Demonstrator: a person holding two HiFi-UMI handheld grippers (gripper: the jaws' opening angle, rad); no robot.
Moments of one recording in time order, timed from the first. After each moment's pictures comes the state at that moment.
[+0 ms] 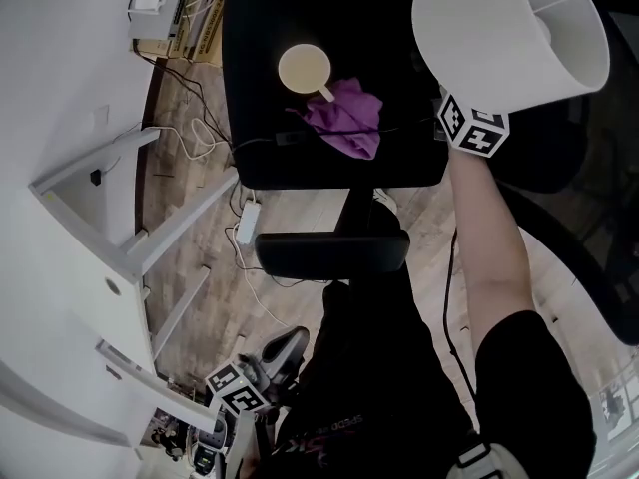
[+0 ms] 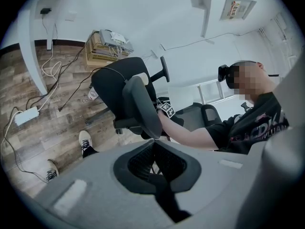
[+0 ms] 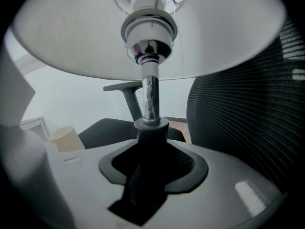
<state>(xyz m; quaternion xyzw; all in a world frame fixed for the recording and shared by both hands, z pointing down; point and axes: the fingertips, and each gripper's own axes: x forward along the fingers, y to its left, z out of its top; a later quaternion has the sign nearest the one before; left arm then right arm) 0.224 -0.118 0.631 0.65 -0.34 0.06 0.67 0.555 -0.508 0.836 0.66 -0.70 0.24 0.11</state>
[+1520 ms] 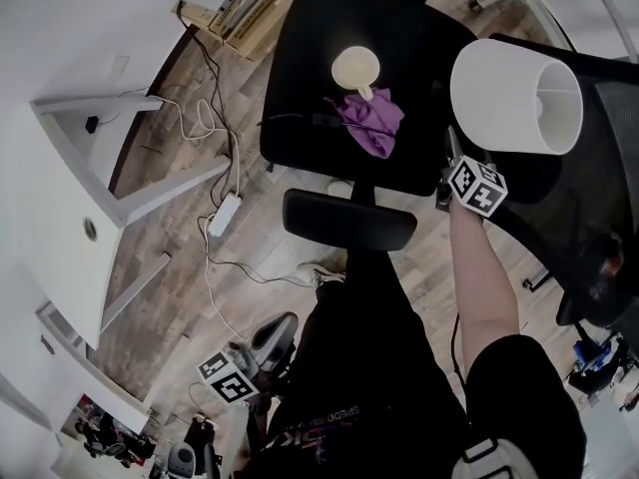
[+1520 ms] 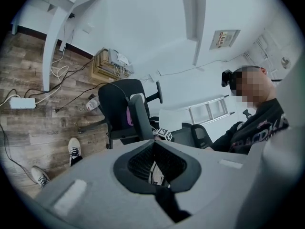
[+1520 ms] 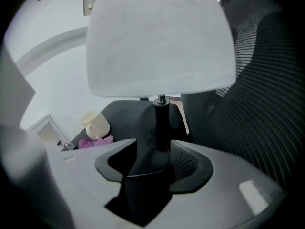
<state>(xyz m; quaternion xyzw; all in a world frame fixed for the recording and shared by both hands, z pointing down) 0.197 -0.089 0.601 0.66 -0.40 -0.07 0.64 0.539 -0.391 0.829 0.63 -0.67 0.35 0.19</state>
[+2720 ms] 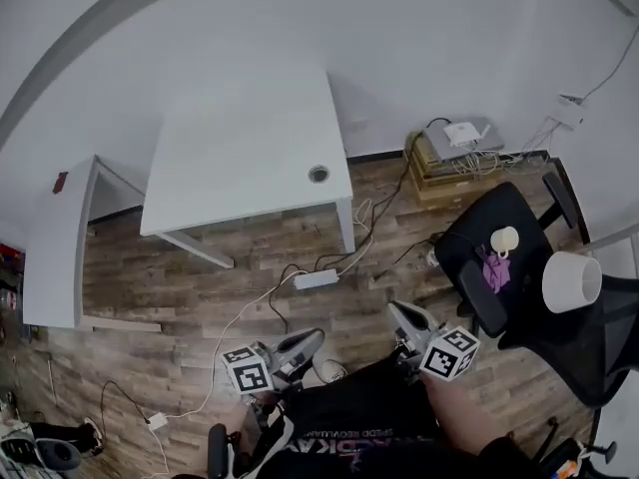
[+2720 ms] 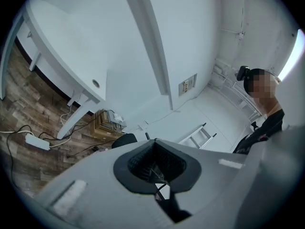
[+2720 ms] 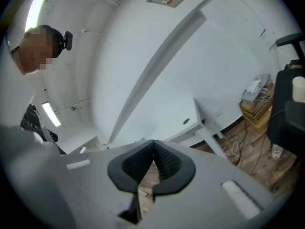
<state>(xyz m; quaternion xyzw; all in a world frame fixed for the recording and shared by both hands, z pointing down) -0.007 0.110 0.473 0.69 -0.53 -0.25 0.42 0.064 -0.019 0.493 0.03 -0.92 0.38 0.07</state>
